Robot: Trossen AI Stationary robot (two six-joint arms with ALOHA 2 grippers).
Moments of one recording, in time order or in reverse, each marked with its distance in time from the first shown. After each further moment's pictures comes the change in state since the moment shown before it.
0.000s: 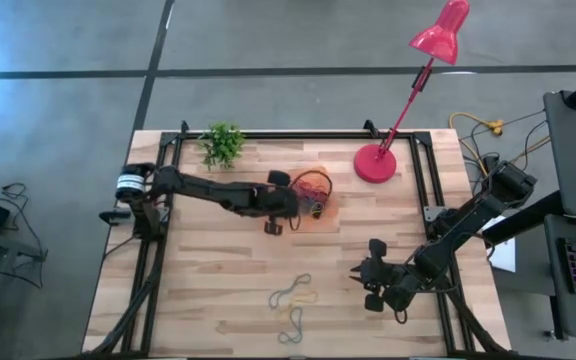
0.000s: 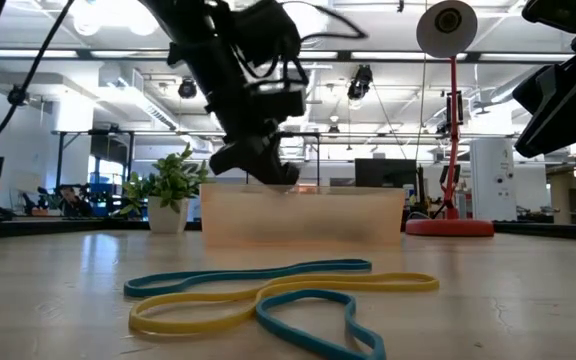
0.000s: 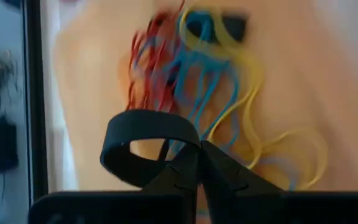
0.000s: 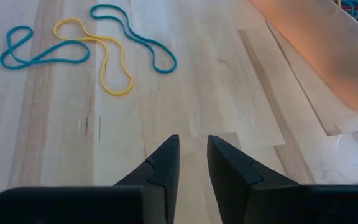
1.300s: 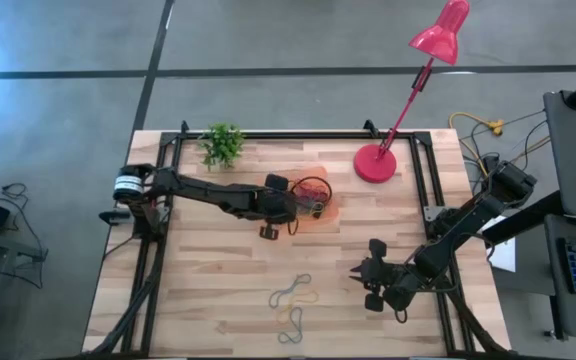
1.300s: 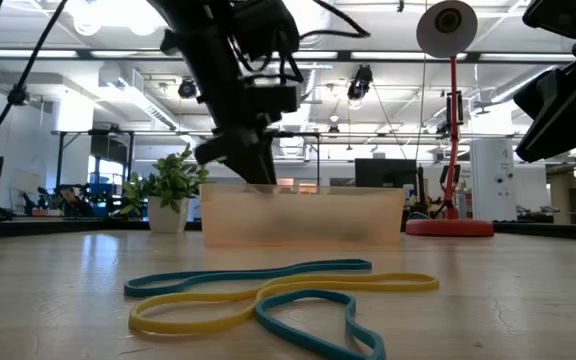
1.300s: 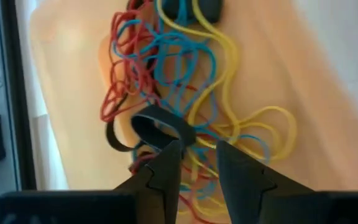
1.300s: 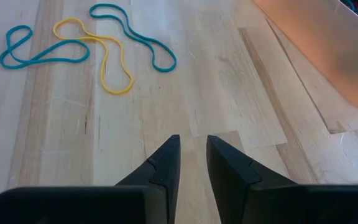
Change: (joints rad) left arm -0.024 -0.010 0.031 -0.131 0.012 -0.043; right arm 0.000 0.000 -0.019 0.029 0.000 0.003
